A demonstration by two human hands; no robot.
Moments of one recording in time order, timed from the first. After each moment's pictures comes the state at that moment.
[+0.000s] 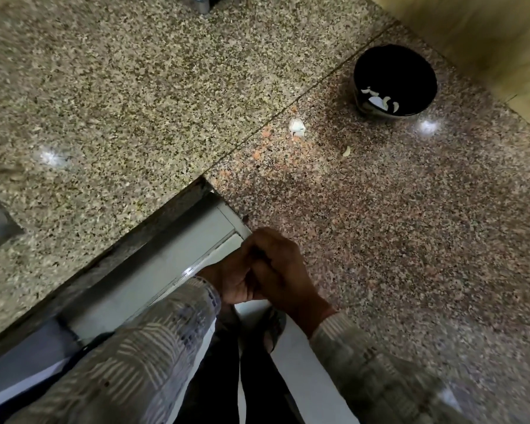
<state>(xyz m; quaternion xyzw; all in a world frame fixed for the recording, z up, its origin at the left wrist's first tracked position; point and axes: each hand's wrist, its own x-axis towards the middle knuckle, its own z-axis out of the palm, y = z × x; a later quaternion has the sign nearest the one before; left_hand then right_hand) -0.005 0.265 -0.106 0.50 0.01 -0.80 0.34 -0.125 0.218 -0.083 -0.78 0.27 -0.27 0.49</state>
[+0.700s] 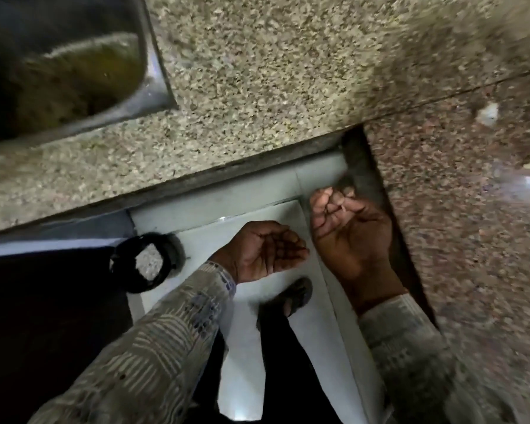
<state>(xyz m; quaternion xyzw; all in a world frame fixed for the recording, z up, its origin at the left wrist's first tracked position) 0.076 0.416 -0.138 0.38 0.19 -0.71 0.56 -0.022 0.280 -0.064 -0.02 0.34 -0.22 0.91</state>
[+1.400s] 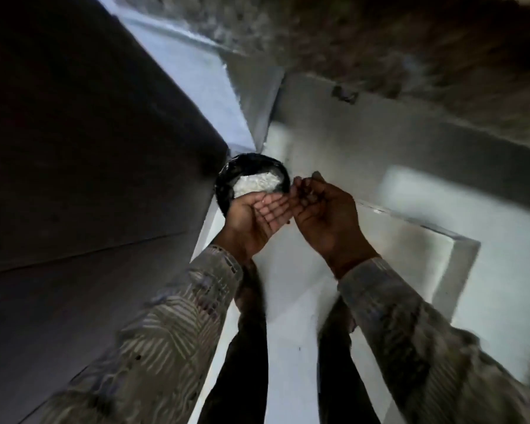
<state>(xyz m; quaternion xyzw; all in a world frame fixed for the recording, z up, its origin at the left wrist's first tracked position) 0.207 0.809 -0.434 0.25 0.45 -0.31 0.80 0.210 0.665 -0.392 -0.16 0.44 0.15 0.87</state>
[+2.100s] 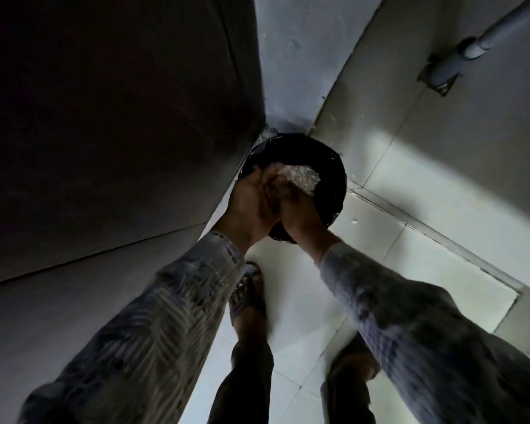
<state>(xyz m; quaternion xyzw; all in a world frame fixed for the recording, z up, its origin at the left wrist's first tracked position) 0.240 0.884 -0.597 0.35 0.48 -0.28 0.75 0.229 0.792 -0.611 -0.89 -0.02 0.22 0.40</state>
